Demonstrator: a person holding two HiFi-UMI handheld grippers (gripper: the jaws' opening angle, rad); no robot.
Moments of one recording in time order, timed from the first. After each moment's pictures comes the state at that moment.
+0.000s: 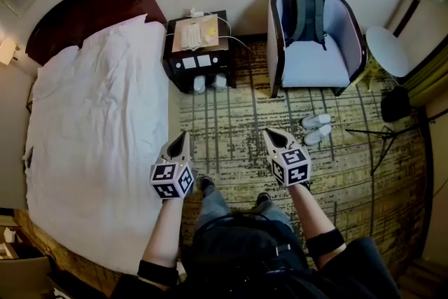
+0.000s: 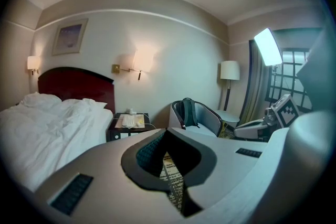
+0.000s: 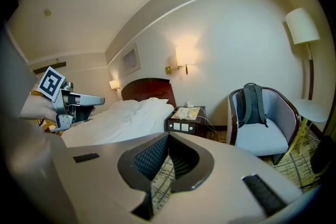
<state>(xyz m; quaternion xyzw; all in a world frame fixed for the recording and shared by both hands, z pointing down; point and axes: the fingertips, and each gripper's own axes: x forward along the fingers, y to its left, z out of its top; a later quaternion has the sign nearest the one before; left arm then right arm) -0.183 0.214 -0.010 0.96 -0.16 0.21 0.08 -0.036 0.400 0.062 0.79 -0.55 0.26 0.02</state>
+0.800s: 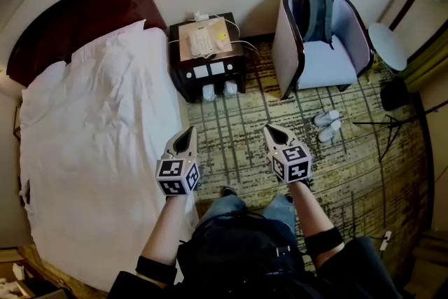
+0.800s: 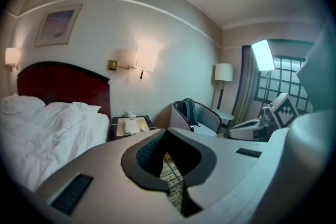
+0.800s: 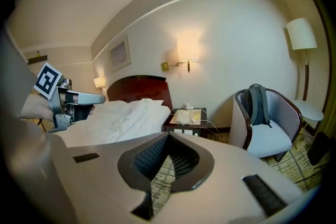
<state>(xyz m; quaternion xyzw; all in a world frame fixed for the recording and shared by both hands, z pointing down) -0.183 -0.017 -0.002 0.97 -0.07 0.22 0.08 -0.072 0.171 0.062 0.83 -0.48 0.27 0.03</state>
